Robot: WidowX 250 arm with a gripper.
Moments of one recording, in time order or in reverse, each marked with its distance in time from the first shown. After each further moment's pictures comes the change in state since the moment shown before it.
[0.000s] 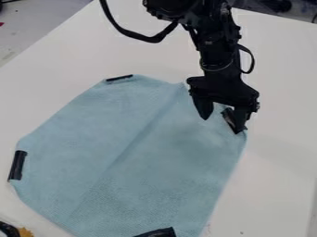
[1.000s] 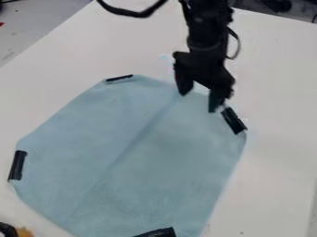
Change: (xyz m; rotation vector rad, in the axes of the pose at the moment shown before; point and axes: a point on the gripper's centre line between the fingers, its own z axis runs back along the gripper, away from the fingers) arm 0.007 0.050 0.033 0.183 0.050 -0.186
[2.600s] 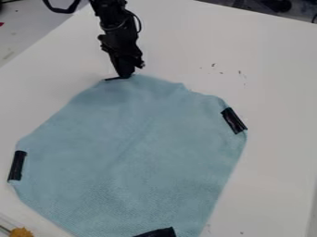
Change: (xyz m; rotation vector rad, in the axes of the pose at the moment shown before) arm -0.016 0.163 -0.050 -0.012 0.000 0.077
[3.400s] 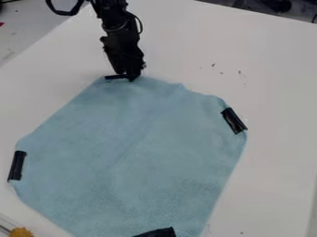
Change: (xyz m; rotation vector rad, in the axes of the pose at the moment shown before) arm 0.004 0.000 -0.005 -0.021 -0.002 -0.010
